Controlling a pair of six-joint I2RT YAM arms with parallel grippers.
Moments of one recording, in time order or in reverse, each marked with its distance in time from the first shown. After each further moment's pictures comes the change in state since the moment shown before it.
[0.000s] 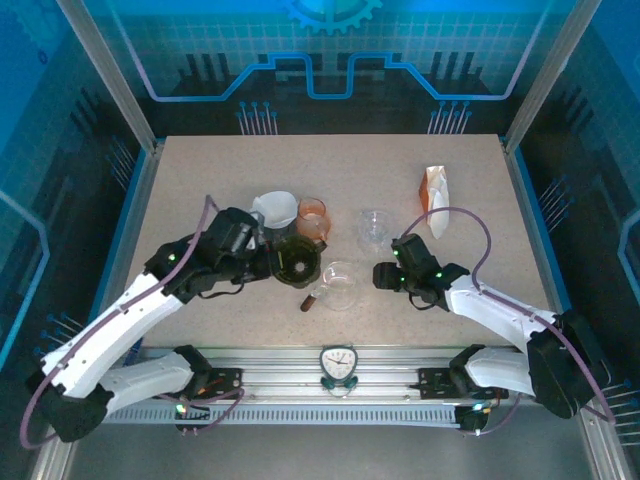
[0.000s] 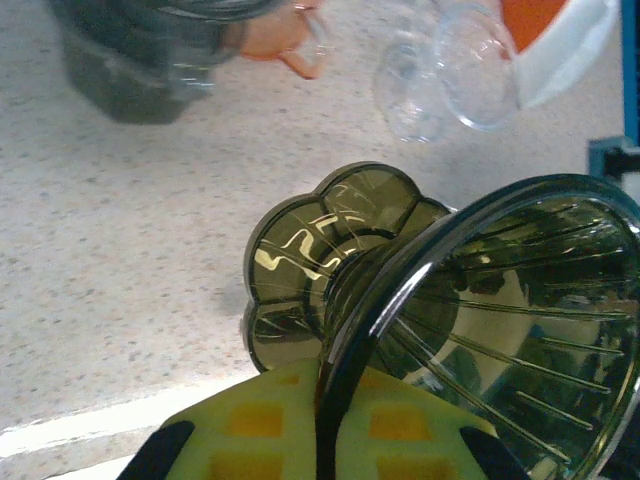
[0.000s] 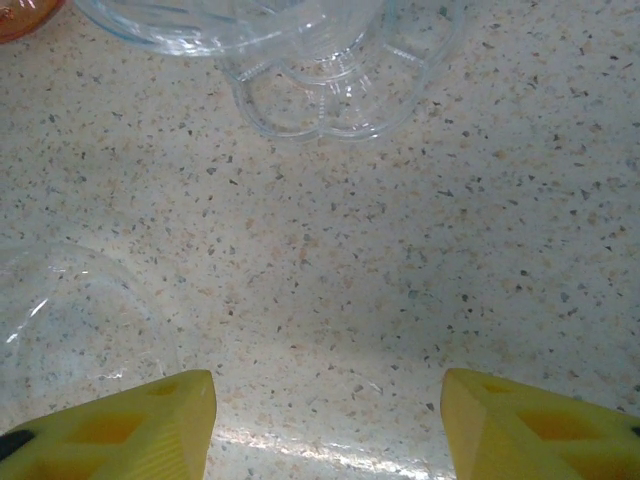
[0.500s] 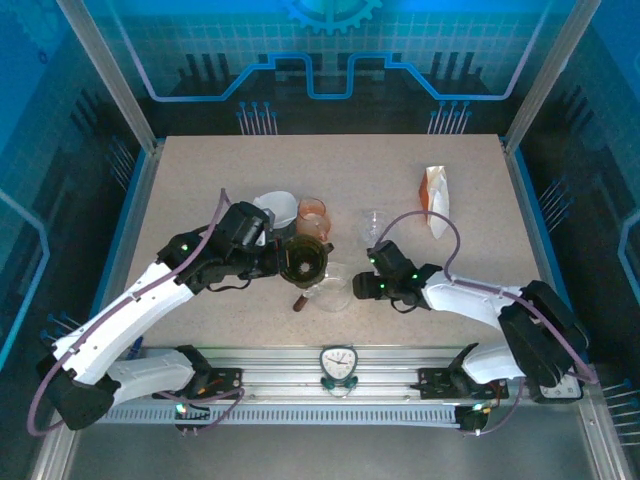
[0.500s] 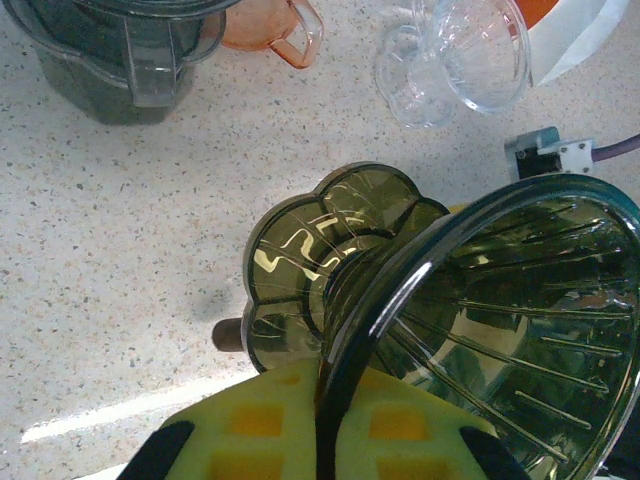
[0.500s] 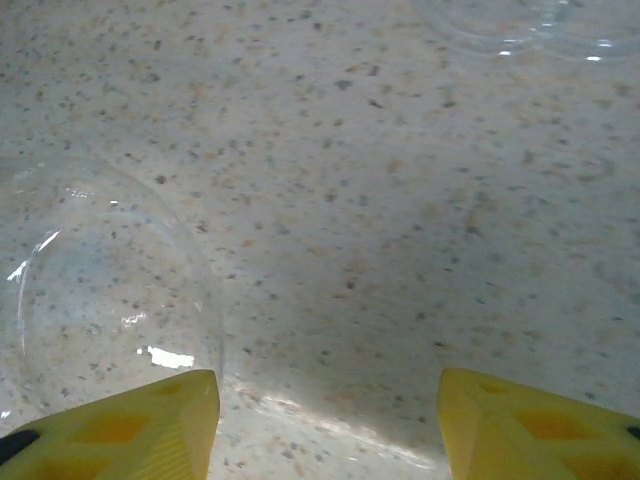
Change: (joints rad) left arm -0.007 0.061 0.029 -0.011 0.006 0.035; right arm 0.143 0.190 0.029 0.116 -0.048 0.003
